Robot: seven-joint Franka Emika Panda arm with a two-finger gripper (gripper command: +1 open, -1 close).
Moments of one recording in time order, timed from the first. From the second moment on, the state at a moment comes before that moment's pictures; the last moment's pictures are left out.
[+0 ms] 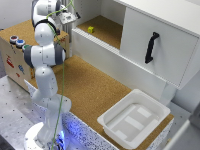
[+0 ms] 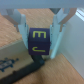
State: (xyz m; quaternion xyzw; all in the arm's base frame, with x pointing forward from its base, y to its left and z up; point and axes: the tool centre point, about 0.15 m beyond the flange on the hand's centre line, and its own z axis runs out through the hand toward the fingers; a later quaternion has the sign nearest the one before) arm 0.396 0.309 0.497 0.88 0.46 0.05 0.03
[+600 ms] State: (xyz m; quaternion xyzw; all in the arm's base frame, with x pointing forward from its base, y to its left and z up) arm 0.404 0.173 0.469 0.97 0.21 0.08 0.05
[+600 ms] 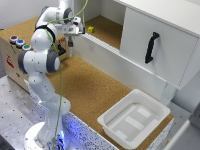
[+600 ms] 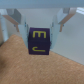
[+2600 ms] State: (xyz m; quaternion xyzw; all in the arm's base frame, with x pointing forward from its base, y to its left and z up) arm 0.660 0.178 0.474 0.95 0.02 0.31 0.00
